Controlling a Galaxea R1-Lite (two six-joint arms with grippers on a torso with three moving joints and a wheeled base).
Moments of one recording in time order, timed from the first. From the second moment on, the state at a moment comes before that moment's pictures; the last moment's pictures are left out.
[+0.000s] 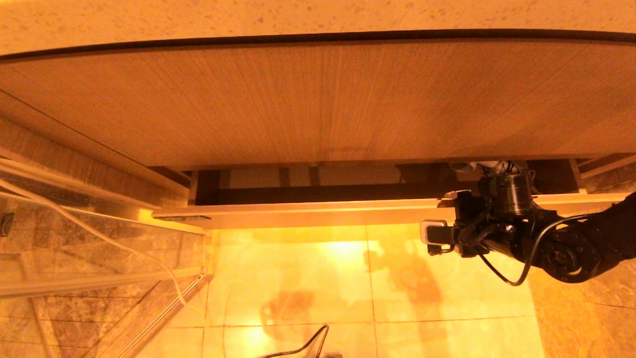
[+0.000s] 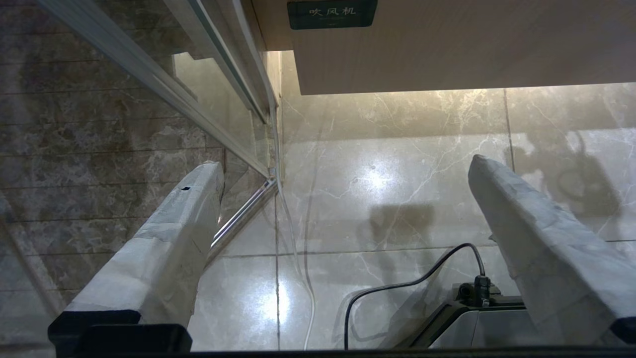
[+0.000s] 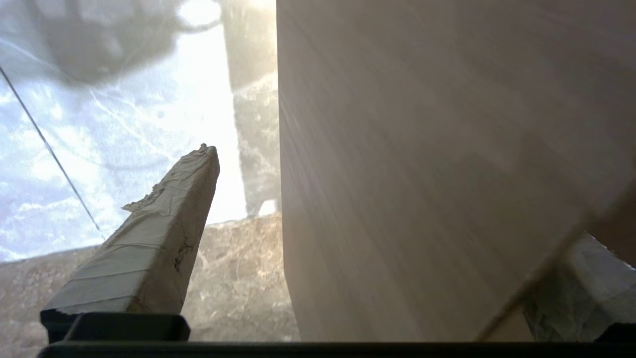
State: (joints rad) left arm 0.00 0.00 0.00 0.00 0.00 0.00; right arm 0.27 1.92 -0.82 -0.61 -0.23 -1.53
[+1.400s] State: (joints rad) left arm 0.00 0.00 0.00 0.00 0.00 0.00; right arm 0.27 1.44 -0.58 -0.32 -0.29 -1.54
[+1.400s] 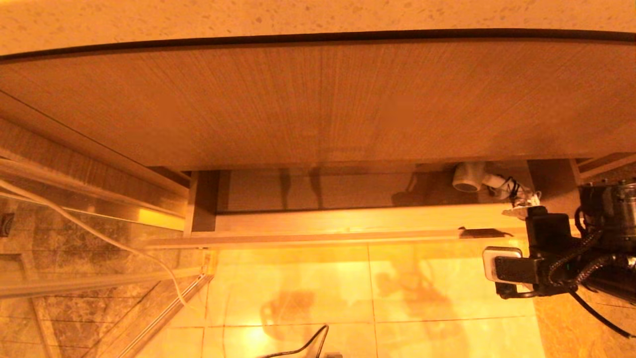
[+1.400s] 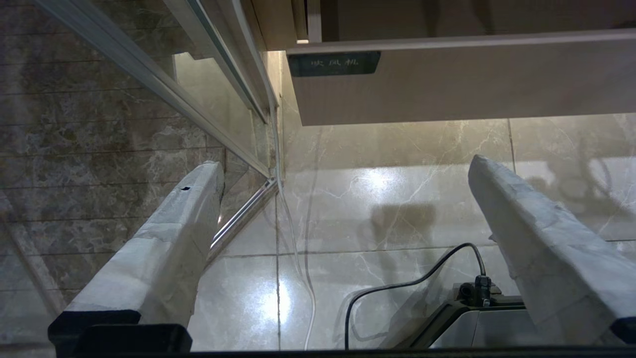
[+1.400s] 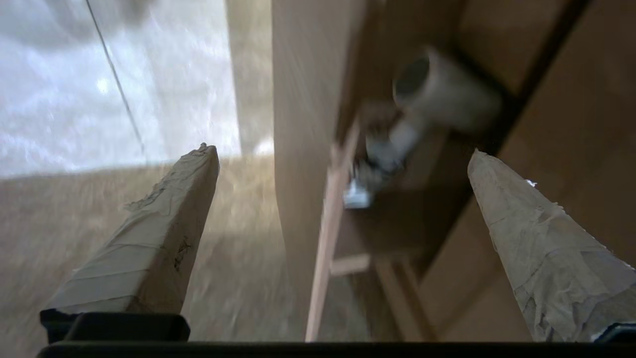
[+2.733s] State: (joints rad) left arm 0.00 0.00 0.00 0.00 0.00 0.00; right arm 0.10 1.21 -0.65 -0.28 -0.40 -1.42
